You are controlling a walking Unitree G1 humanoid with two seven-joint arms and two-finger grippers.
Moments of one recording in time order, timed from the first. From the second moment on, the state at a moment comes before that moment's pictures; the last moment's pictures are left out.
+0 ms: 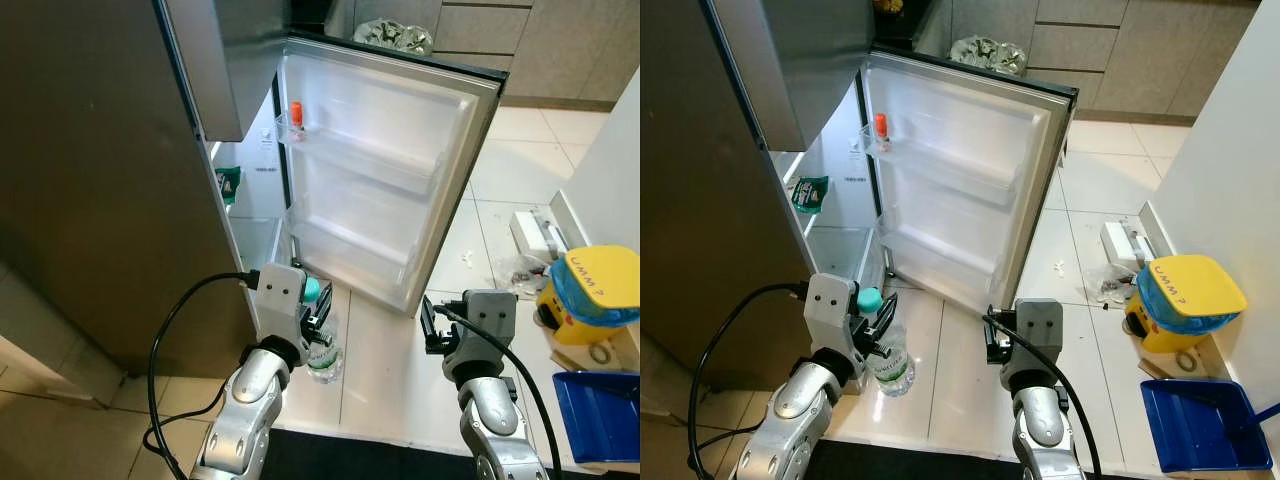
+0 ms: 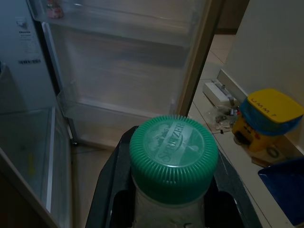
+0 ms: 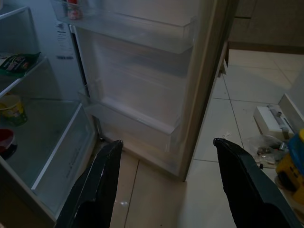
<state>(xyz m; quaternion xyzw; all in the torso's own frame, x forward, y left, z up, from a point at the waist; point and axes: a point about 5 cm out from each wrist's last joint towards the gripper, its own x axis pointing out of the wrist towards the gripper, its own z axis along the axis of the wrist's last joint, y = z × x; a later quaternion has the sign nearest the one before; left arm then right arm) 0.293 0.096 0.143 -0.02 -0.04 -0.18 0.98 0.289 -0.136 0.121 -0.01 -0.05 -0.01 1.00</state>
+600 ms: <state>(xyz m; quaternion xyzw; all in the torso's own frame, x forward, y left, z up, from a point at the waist) 0.289 0.082 0.147 0.00 -0.05 -0.22 0.97 0.284 -0.134 0.114 0.00 -0.04 0.01 1.00</state>
